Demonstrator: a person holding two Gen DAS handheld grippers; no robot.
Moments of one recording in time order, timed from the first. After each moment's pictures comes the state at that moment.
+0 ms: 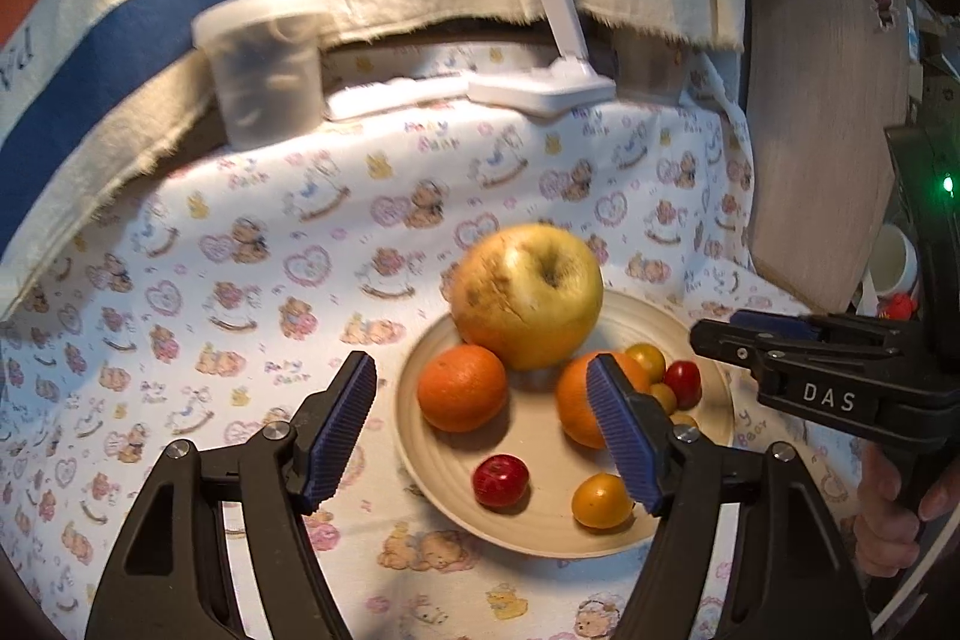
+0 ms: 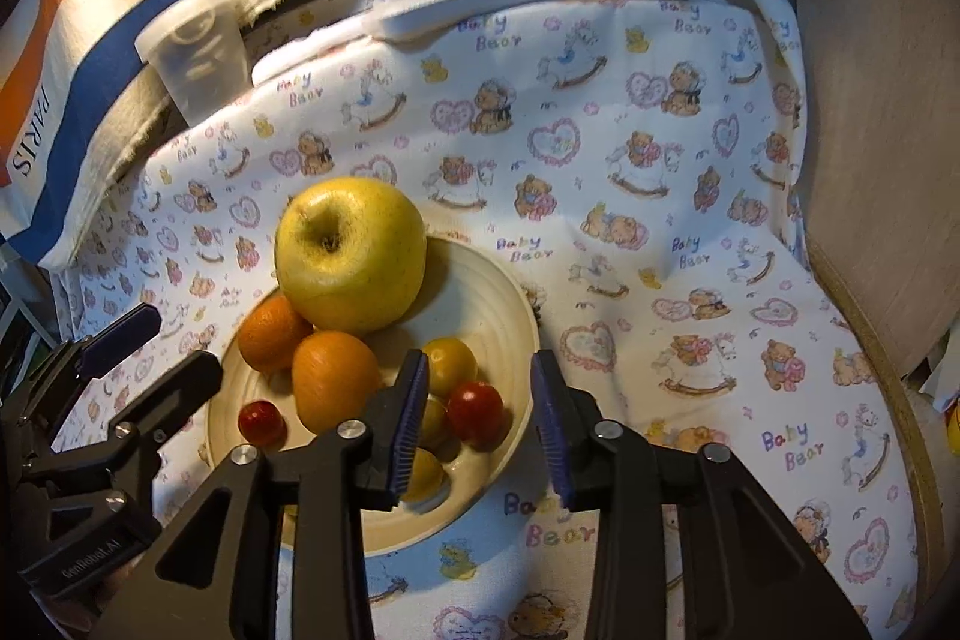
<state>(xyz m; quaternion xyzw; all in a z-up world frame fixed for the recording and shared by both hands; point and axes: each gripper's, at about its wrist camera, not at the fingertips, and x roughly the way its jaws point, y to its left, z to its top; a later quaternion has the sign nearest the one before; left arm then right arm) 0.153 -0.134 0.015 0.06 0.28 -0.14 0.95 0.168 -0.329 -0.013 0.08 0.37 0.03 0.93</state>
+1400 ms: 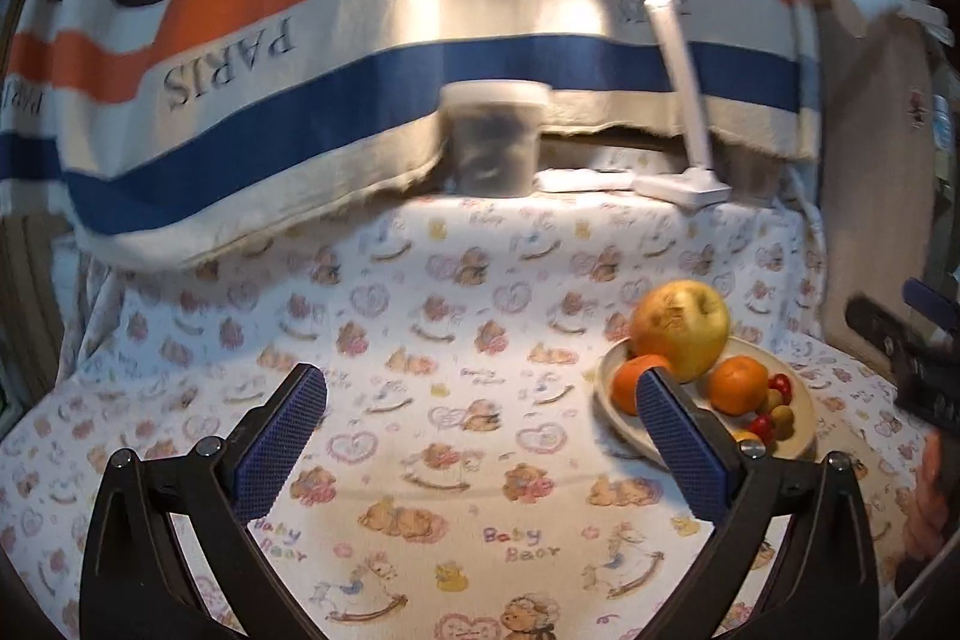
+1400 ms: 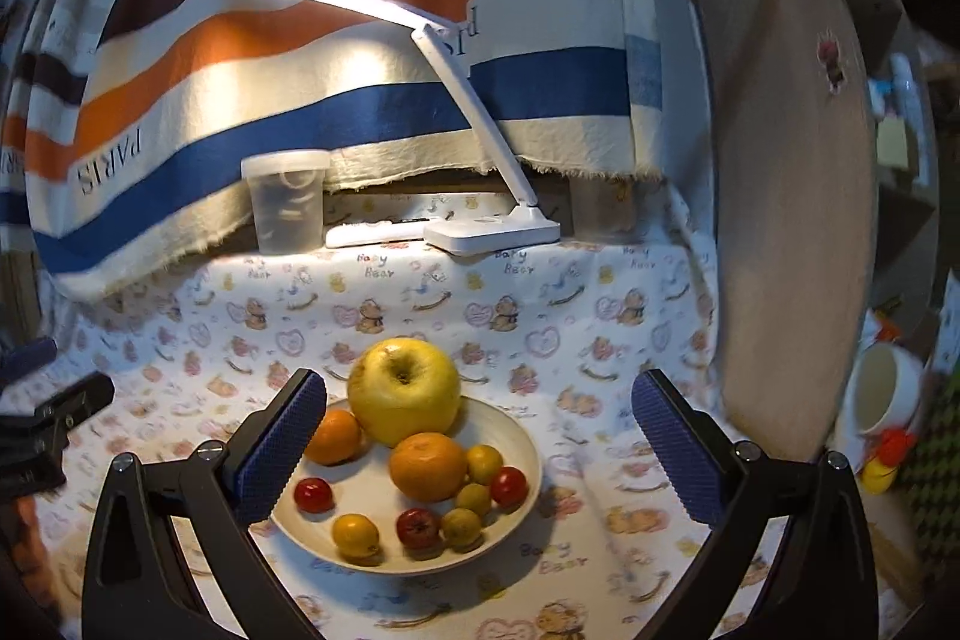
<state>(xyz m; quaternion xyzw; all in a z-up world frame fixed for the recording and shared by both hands) 0.079 -0.022 0.010 0.00 0.16 -0.03 0.99 0.066 -0.268 0.016 -0.03 0.11 -0.03 0.99</state>
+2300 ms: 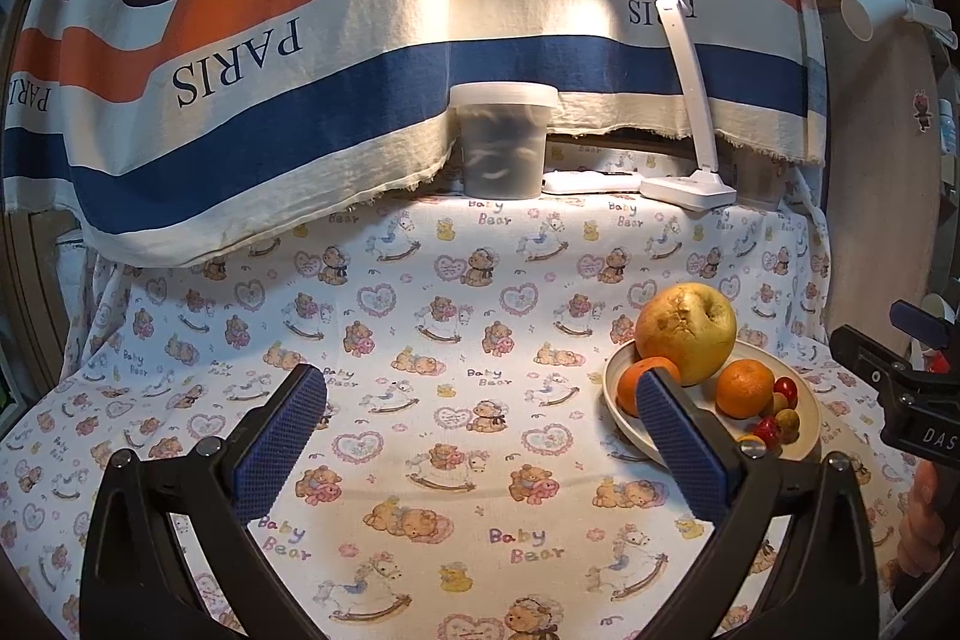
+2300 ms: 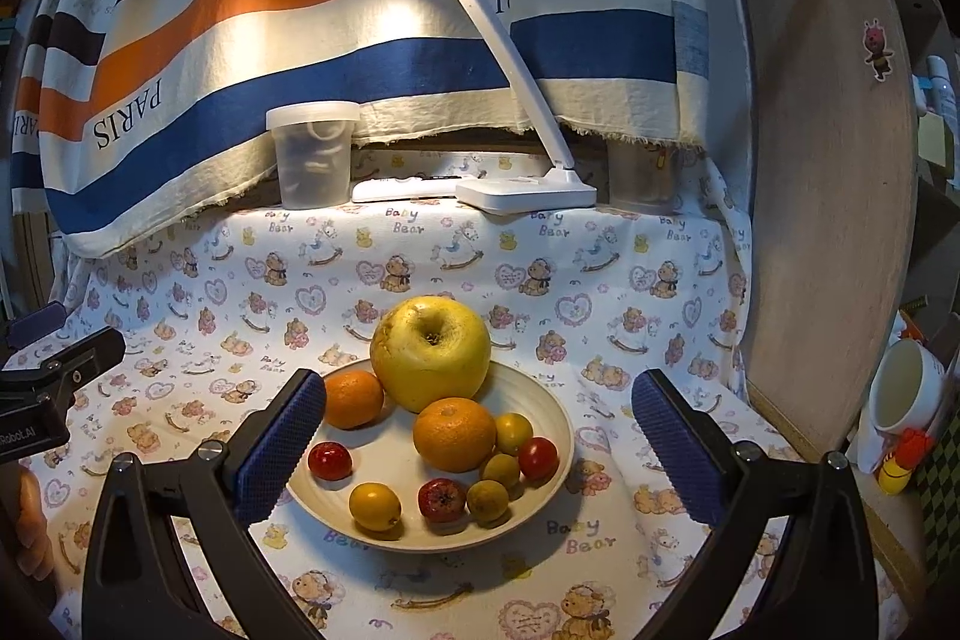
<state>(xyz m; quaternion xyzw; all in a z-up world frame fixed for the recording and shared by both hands) 0.078 -0.022 0.011 0.00 0.16 -0.03 0.99 0.077 -0.262 0.008 -0.03 0.15 0.00 0.99</state>
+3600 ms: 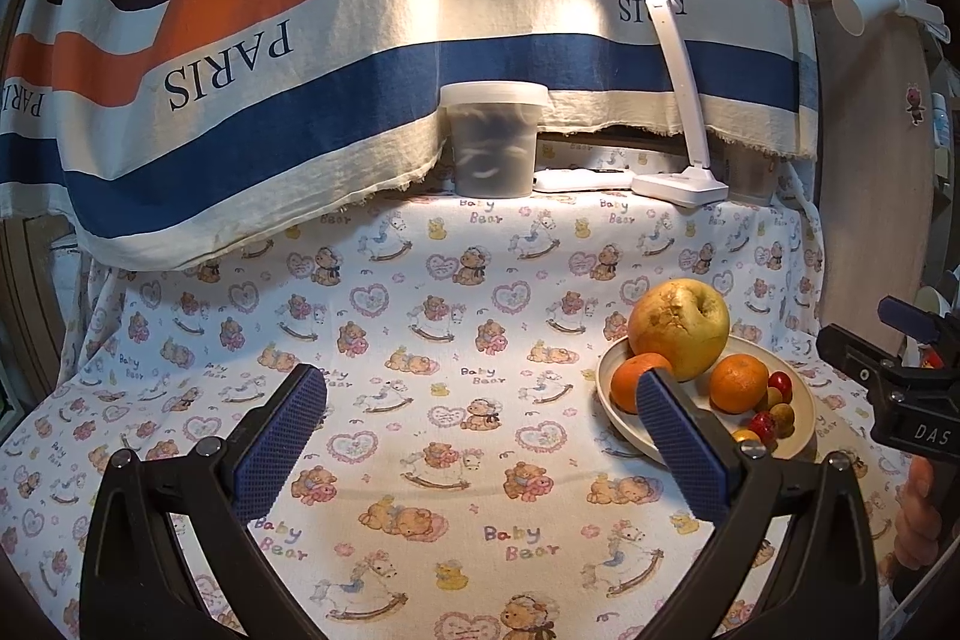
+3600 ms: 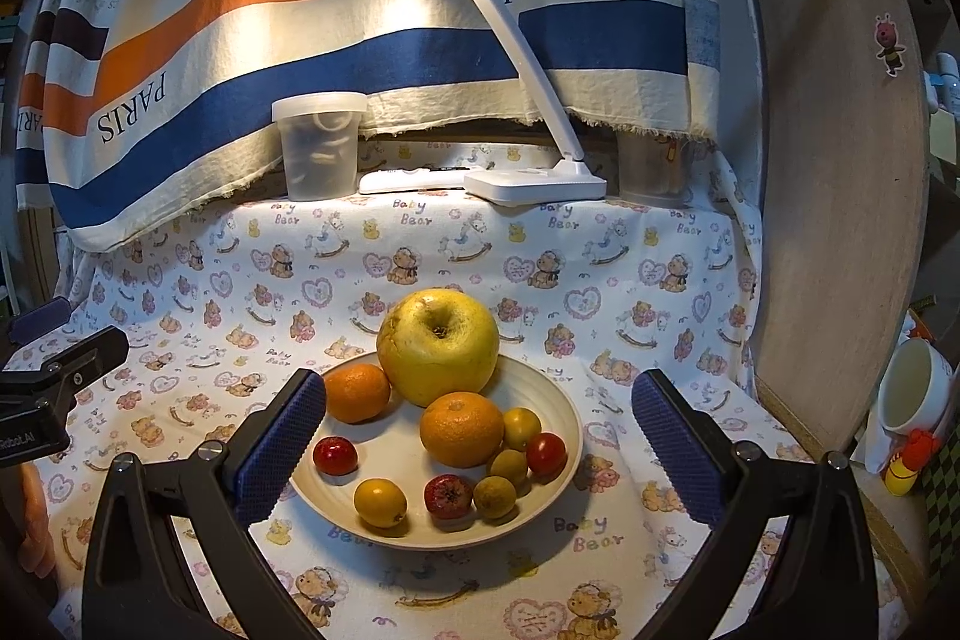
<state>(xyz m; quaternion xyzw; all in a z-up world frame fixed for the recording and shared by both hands) 0.076 -0.024 0.011 0.01 0.16 -0.04 0.99 0.080 -0.263 0.006 -0.03 0.16 0.02 0.99</state>
